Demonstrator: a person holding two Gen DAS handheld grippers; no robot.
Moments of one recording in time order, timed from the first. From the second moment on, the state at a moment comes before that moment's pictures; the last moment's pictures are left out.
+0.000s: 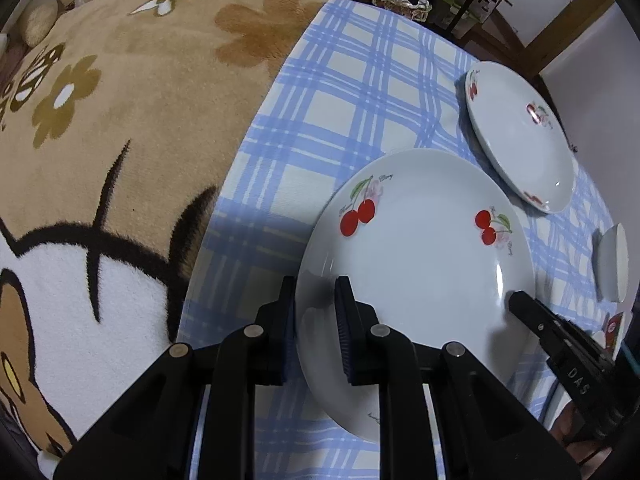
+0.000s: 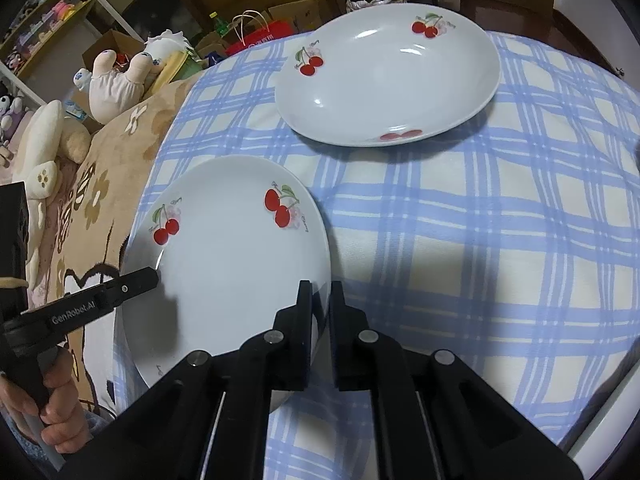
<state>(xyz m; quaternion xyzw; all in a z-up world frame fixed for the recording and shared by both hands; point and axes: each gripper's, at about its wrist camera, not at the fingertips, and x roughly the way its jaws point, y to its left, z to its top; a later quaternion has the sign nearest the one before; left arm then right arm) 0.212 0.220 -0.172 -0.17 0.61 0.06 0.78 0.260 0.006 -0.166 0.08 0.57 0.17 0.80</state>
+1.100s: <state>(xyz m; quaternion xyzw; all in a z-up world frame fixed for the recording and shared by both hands) 0.169 0.145 -0.113 -0.16 0.59 -0.03 0.79 0.190 -0.085 -0.106 0.13 0.51 0.12 0.84</state>
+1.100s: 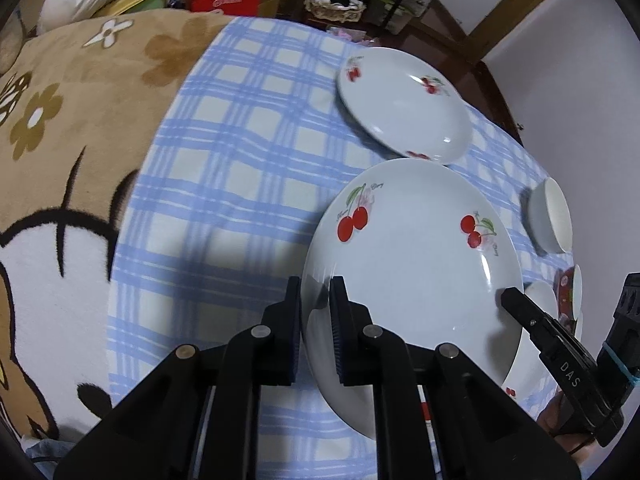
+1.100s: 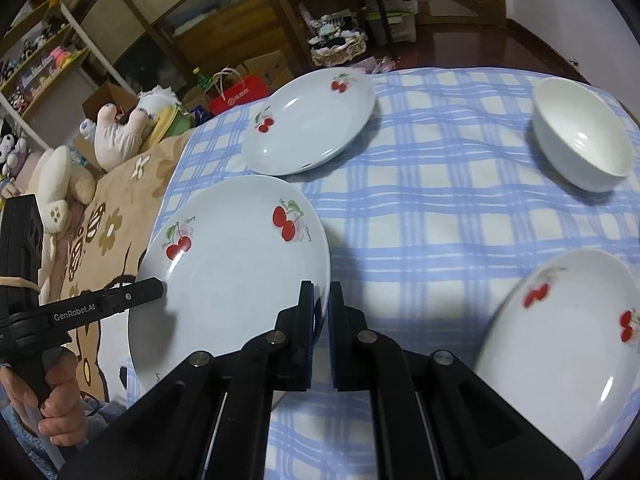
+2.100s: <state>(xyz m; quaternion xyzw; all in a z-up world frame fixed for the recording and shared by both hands) 0.155 -0.040 -0.082 -0.07 0.57 -0.16 0.81 0.110 -0.250 -0.065 0.16 0.46 0.00 0.87</state>
